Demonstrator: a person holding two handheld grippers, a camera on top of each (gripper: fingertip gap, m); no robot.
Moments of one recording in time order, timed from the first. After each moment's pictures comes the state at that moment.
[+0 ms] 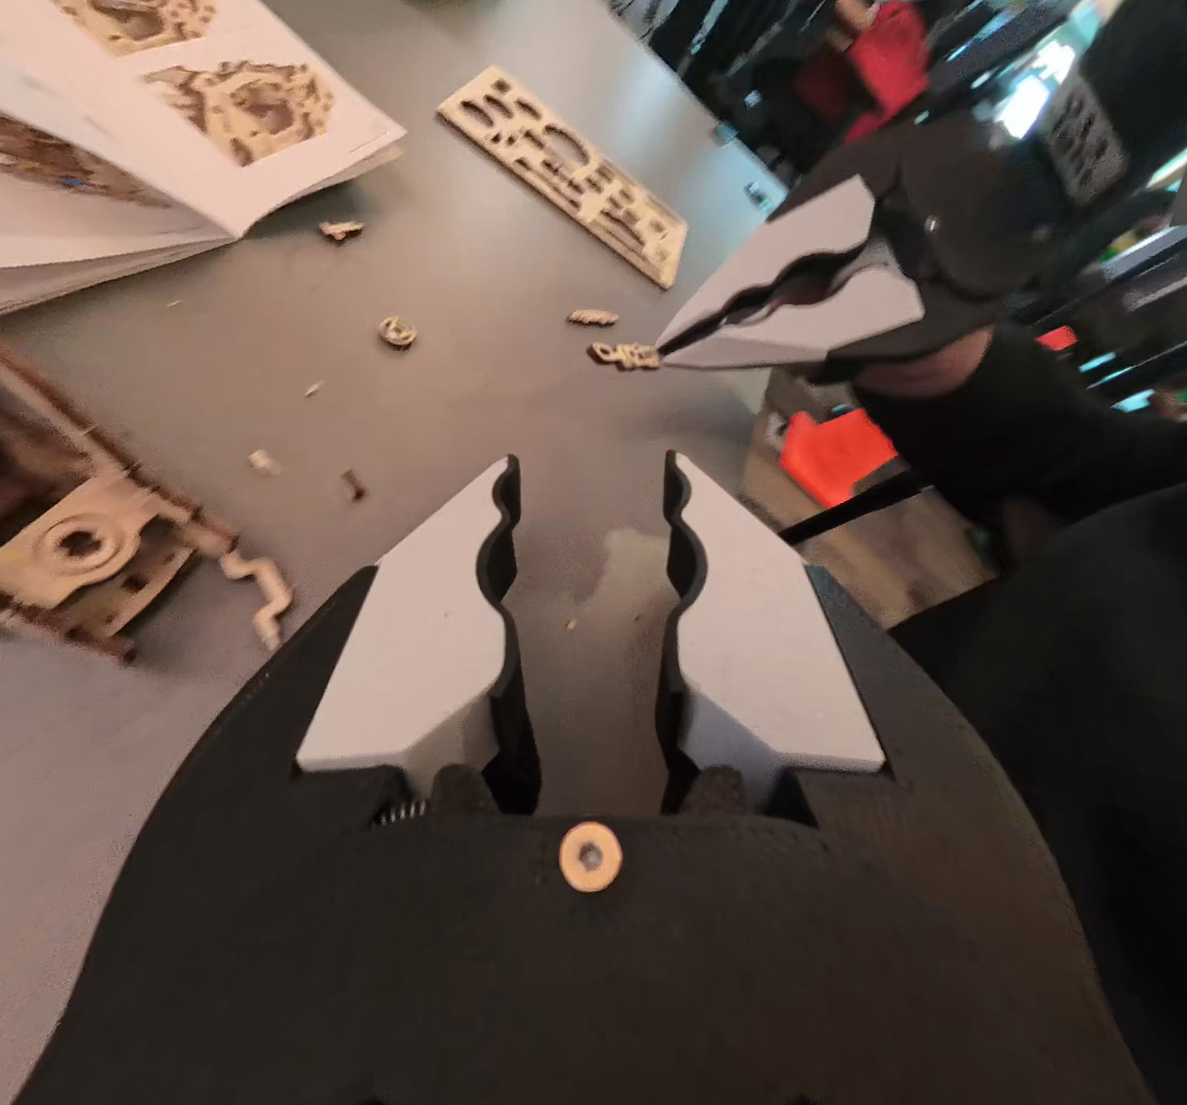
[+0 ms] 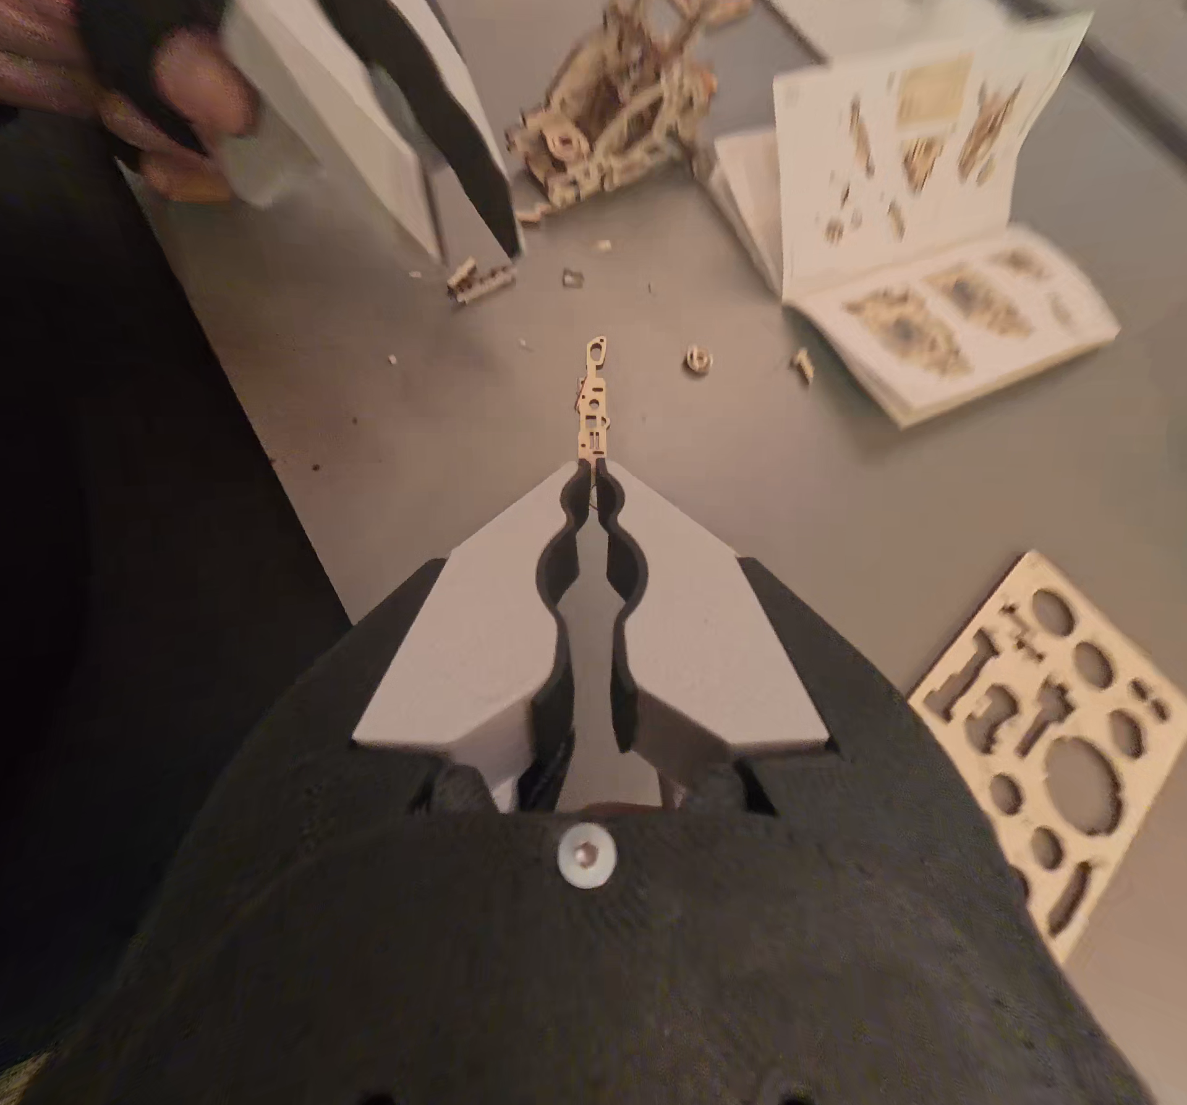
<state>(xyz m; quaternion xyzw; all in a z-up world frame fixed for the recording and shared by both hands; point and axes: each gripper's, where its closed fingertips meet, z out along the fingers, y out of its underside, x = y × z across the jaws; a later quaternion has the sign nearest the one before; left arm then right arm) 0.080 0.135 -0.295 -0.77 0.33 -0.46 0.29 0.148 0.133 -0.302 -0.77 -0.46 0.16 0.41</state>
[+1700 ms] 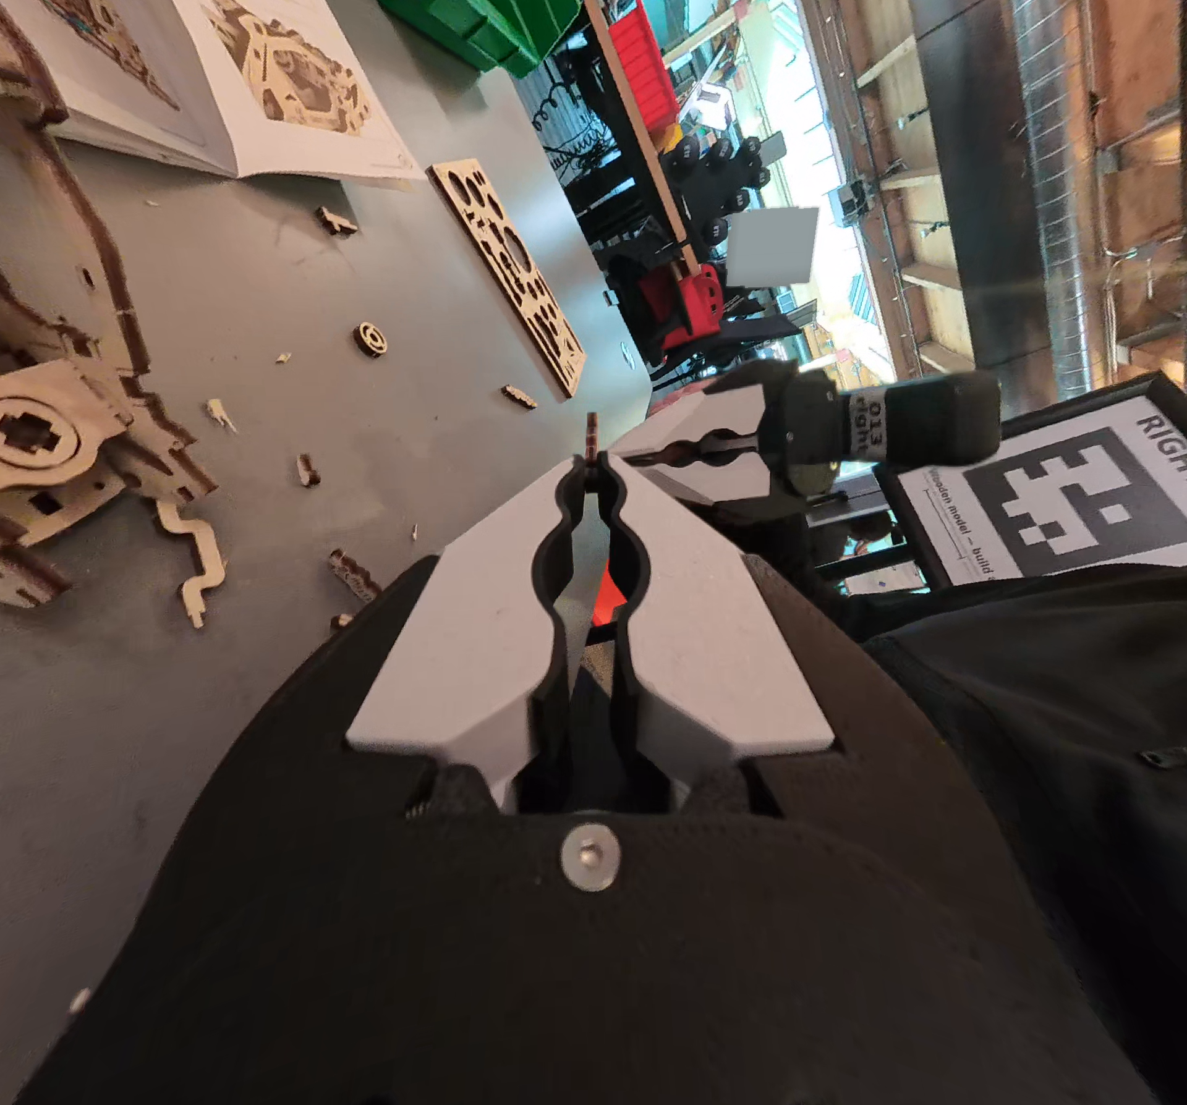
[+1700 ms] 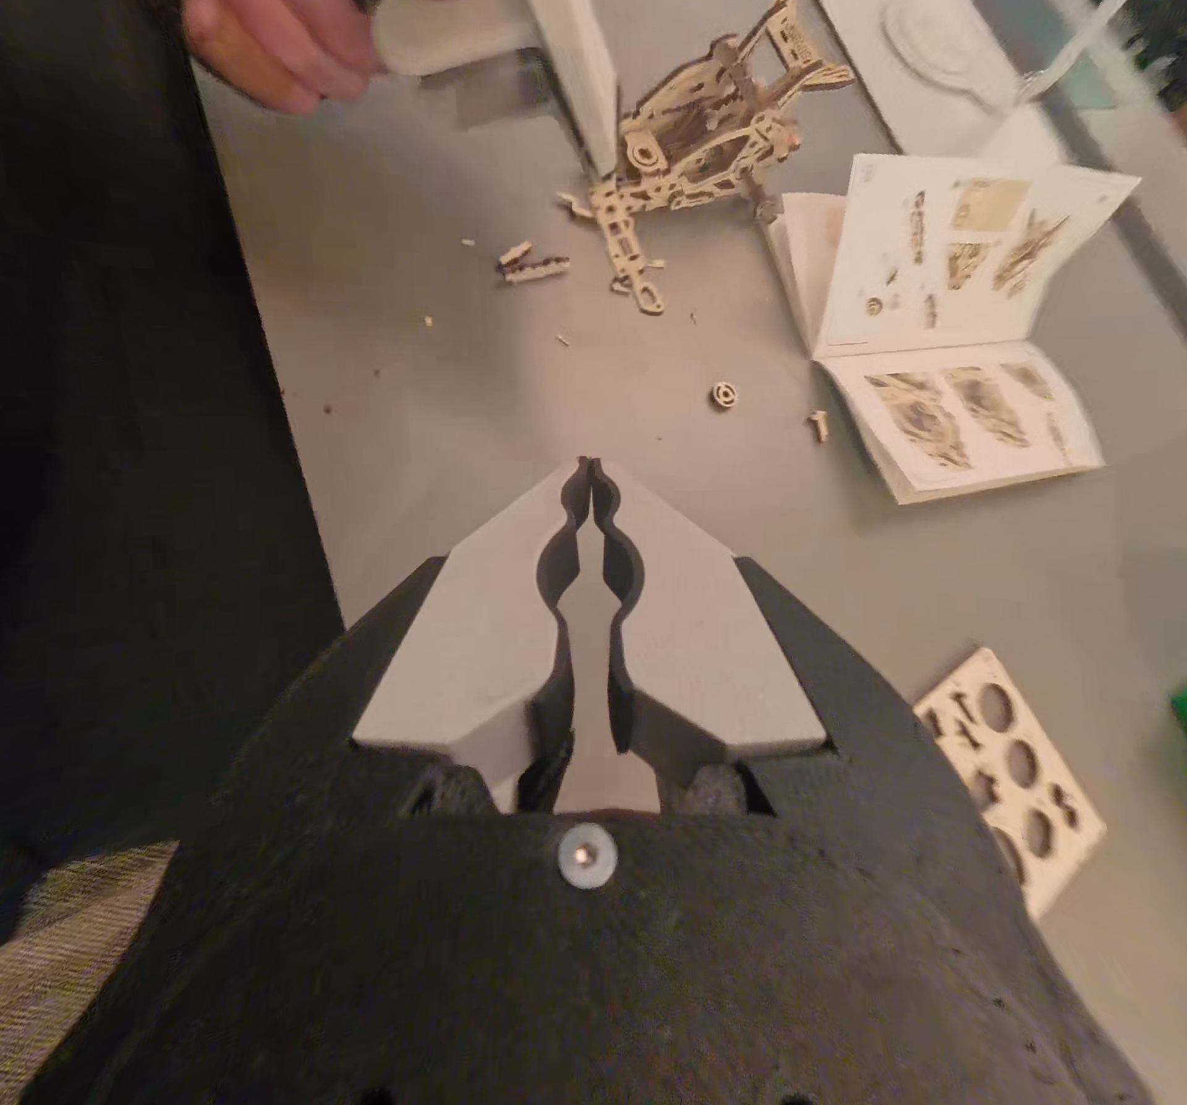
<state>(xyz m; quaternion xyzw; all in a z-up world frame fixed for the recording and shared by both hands) 0.073 0.153 -0.274 -0.74 0.13 -0.63 0.21 0.143 0.126 -0.302 -0.71 -0.56 0.14 0.41</state>
